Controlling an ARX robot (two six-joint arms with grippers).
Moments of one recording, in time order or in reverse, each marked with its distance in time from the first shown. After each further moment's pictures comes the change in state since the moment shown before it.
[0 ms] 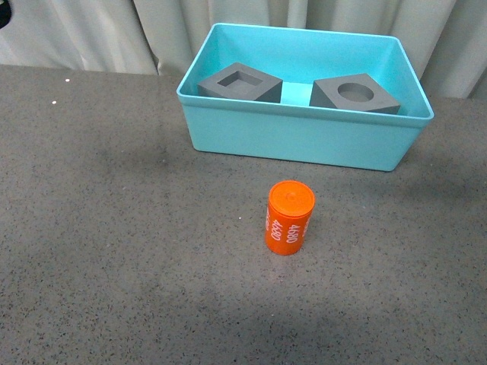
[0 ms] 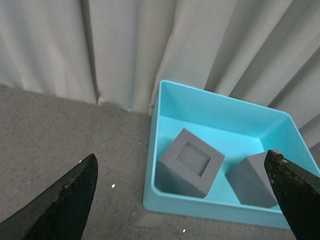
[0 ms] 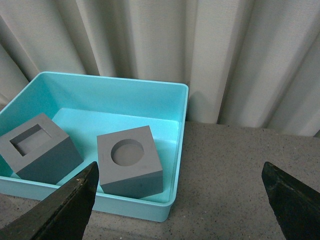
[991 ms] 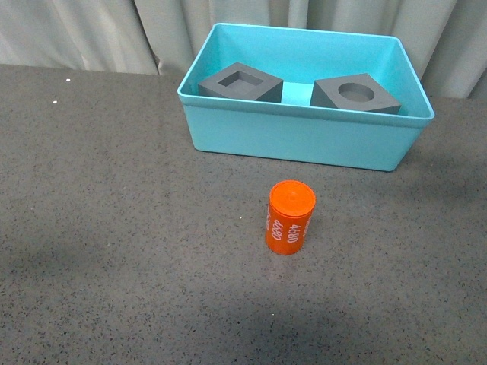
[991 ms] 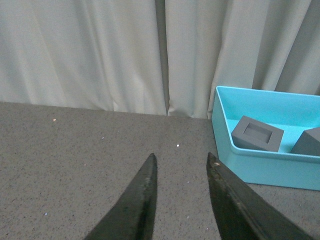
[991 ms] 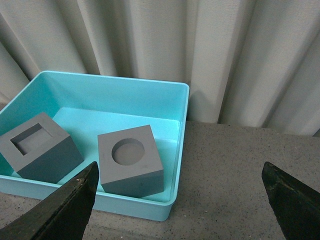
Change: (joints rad) left arm 0.229 -0.571 -0.631 0.258 0.111 0.288; right arm 0.002 0.000 -0.002 0.000 0.001 0.000
